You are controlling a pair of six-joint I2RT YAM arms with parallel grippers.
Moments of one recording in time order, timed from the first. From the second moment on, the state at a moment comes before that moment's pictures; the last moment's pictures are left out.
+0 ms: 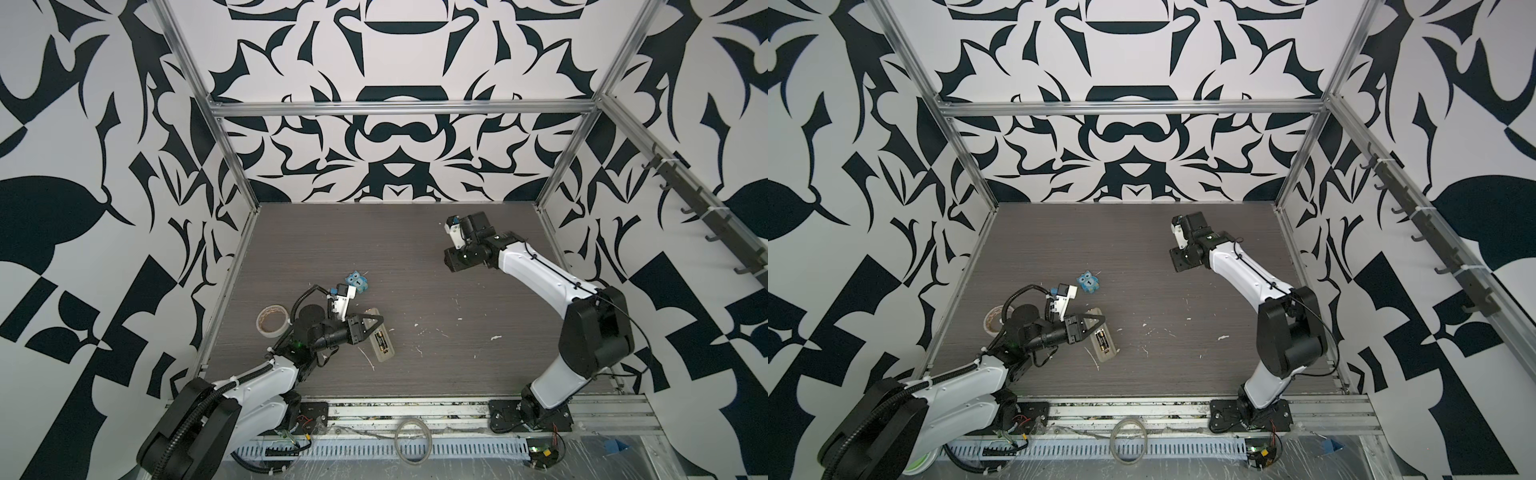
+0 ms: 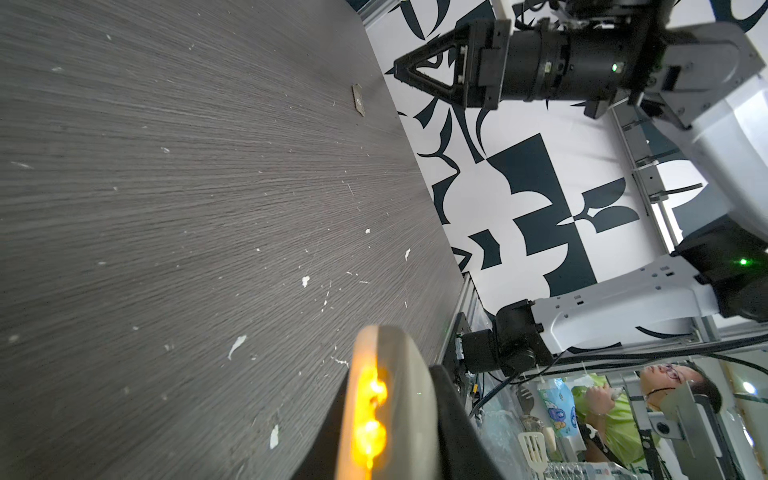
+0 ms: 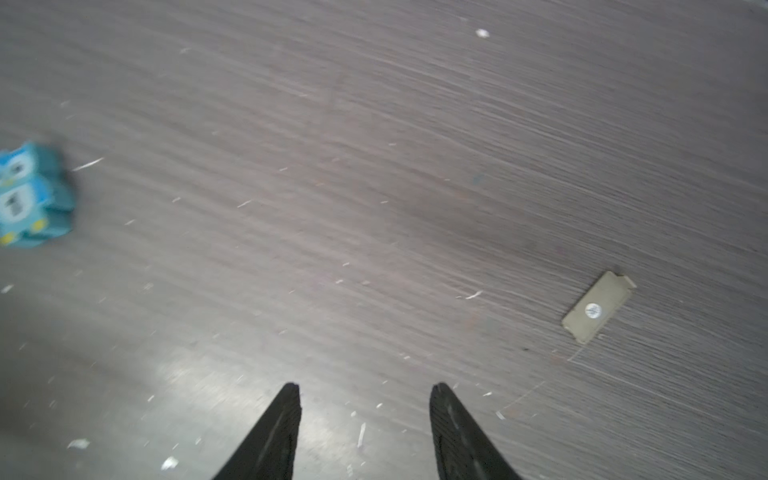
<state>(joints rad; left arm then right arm) -0.53 1.05 0.13 0.68 0.67 -0.86 0.34 1.70 1.34 -0.66 -0.03 0.03</state>
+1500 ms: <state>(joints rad) -0.53 0.90 0.14 0.57 0.67 -0.76 0.01 2.18 1.67 -0.79 -0.07 0.05</state>
